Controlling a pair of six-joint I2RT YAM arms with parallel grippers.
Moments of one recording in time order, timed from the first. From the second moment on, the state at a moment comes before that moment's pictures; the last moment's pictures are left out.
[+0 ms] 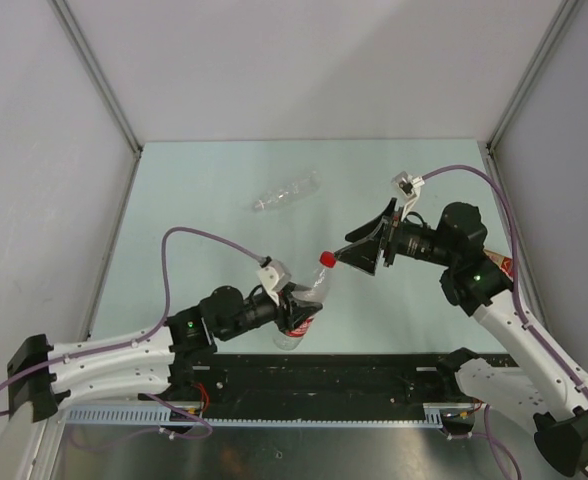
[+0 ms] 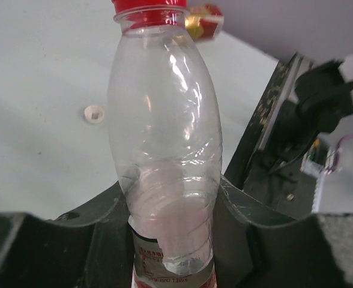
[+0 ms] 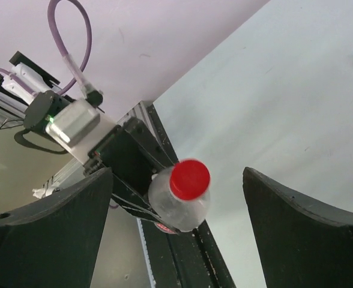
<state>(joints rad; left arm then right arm) -1.18 0.84 0.46 0.25 -0.08 -0.22 0.48 0.89 0.87 -0.02 -0.74 0.55</state>
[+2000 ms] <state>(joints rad) -1.15 0.79 0.34 0.45 0.07 -0.36 0.57 0.96 0.86 0.15 -0.74 0.65</state>
